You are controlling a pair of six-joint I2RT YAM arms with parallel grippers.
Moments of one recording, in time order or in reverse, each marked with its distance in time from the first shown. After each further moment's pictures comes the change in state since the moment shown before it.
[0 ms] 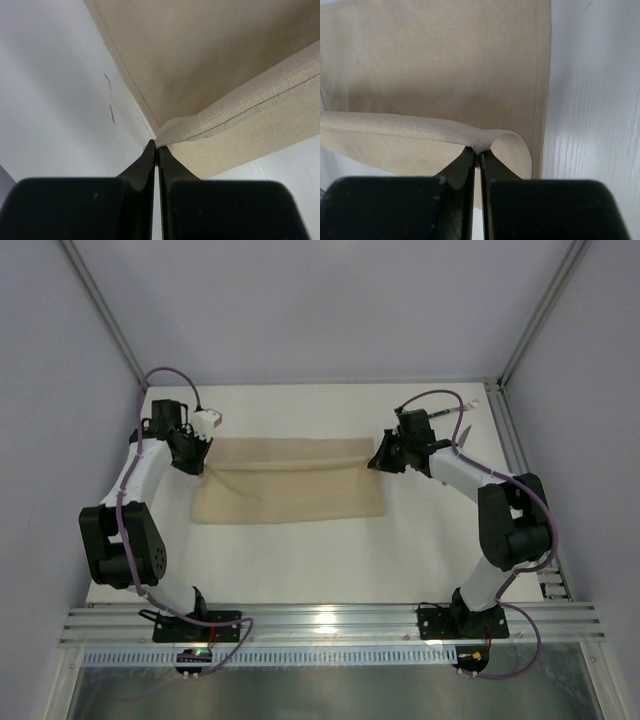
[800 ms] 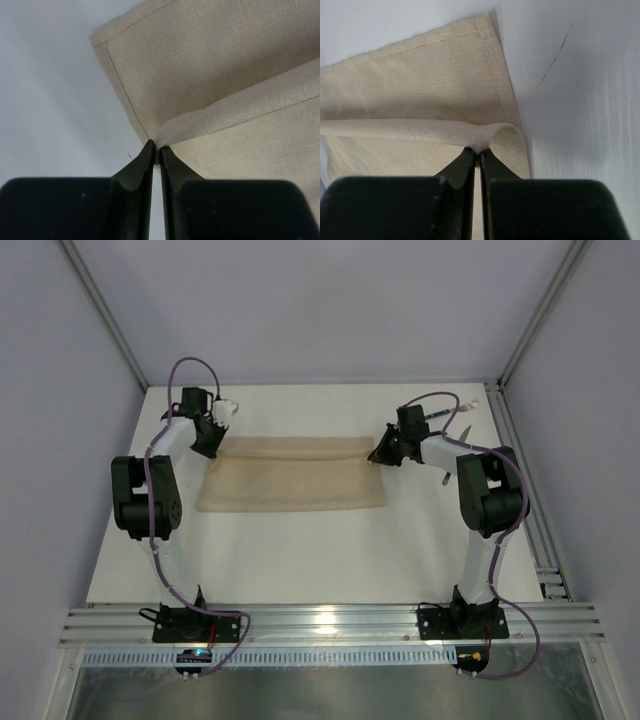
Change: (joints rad) left arm -0.080 0.415 0.267 0.145 -0.135 -0.051; right arm -0.075 0.290 0.176 0.083 -0.008 0.121
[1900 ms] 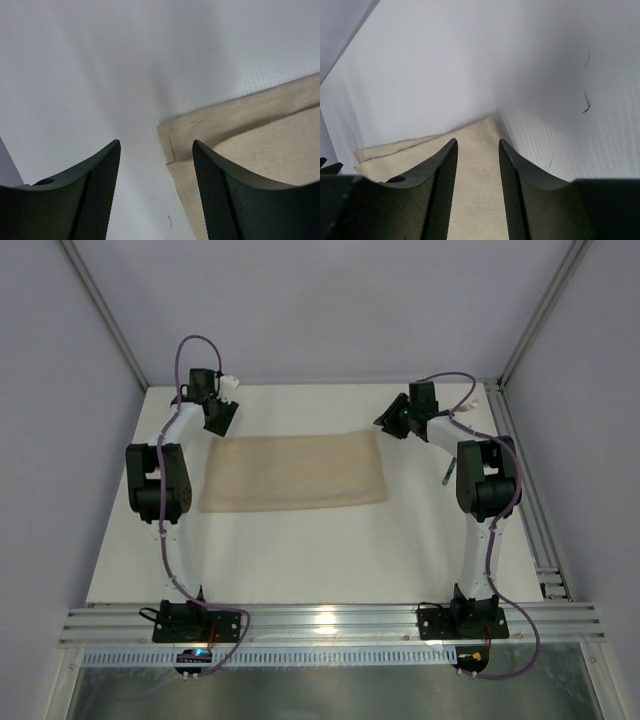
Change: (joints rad) left arm -0.031 0.192 0.265 0.112 -0.127 -0.034; right arm -0.076 0.164 0.262 0.041 0.036 0.121
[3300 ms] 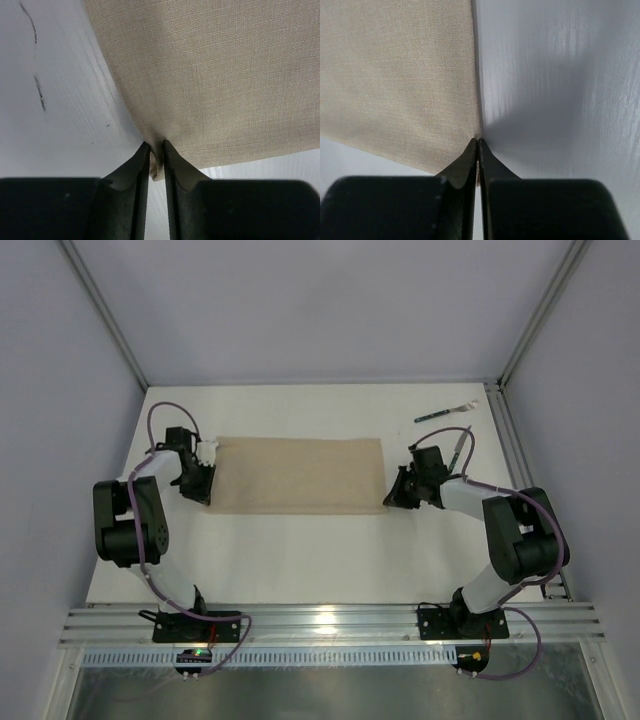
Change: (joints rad) left arm 0.127 -0.402 -0.677 -0.121 0.213 -0.129; right arm 0.083 -0.512 -0.750 -0.001 -0.051 -0.259
